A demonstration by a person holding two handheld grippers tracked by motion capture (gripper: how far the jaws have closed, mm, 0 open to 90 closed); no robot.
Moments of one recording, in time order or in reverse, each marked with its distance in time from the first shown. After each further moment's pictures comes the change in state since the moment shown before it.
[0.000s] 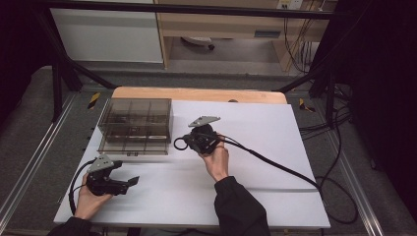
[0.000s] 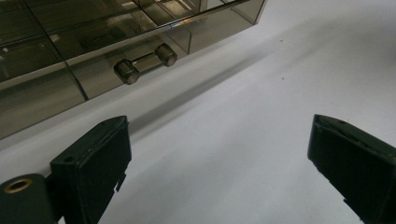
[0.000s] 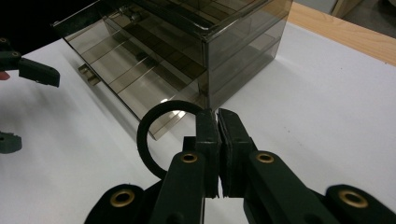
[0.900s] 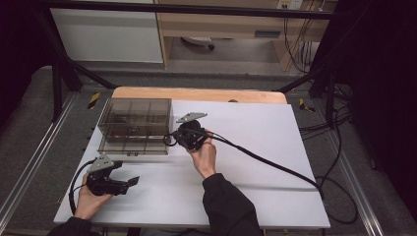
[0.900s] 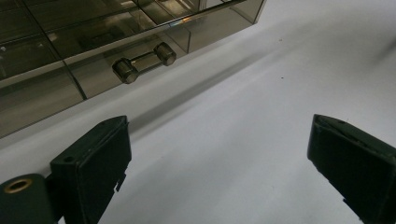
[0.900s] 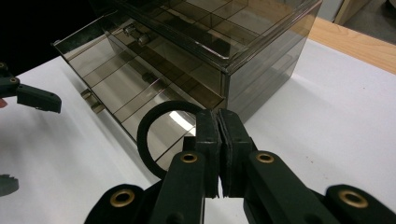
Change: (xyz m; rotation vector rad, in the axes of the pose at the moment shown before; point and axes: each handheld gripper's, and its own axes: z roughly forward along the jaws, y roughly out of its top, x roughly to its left) left arm 0.000 0.000 0.000 0.001 -0.003 -0.001; right arm 0.014 0.018 0.027 -0.012 0.002 0.009
